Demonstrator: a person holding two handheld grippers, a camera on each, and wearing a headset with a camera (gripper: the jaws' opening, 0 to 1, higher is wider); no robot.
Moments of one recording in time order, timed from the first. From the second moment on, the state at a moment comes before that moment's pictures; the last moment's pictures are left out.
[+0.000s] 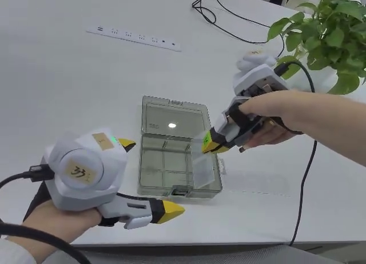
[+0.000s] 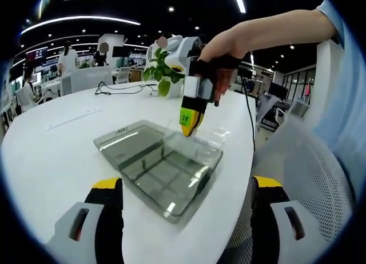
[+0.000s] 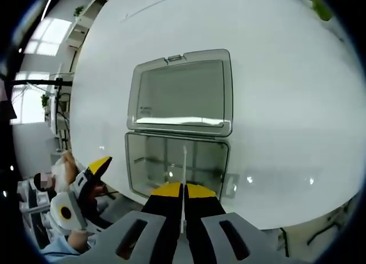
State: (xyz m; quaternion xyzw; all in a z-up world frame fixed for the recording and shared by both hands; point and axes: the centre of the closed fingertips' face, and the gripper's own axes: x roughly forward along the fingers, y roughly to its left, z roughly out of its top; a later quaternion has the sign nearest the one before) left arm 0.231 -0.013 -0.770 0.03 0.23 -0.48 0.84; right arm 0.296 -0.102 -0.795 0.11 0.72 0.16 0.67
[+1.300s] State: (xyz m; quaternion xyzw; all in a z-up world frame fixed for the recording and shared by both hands) left arm 0.231 -0.010 -0.776 0.02 0.24 -0.48 0.84; right arm 0.283 -0.097 -0.804 0.09 0.73 0.15 0.67
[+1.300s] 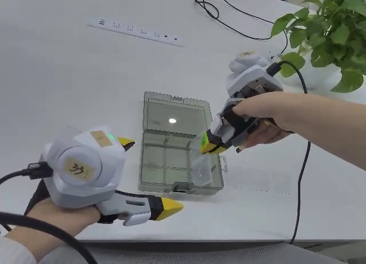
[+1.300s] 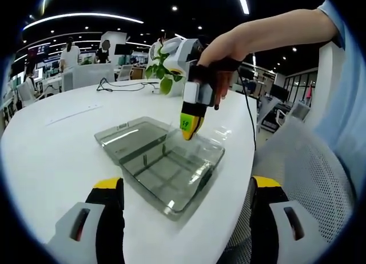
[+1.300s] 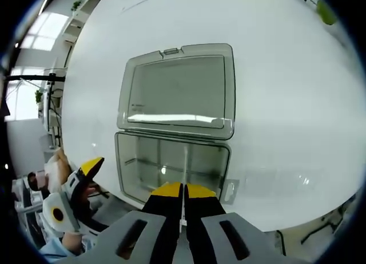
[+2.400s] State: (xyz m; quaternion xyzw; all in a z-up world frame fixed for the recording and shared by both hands) left arm 0.231 -0.012 -0.776 0.03 0.24 -0.48 0.84; right arm 0.277 -0.082 -0.819 -0.01 0.72 0.14 0.68
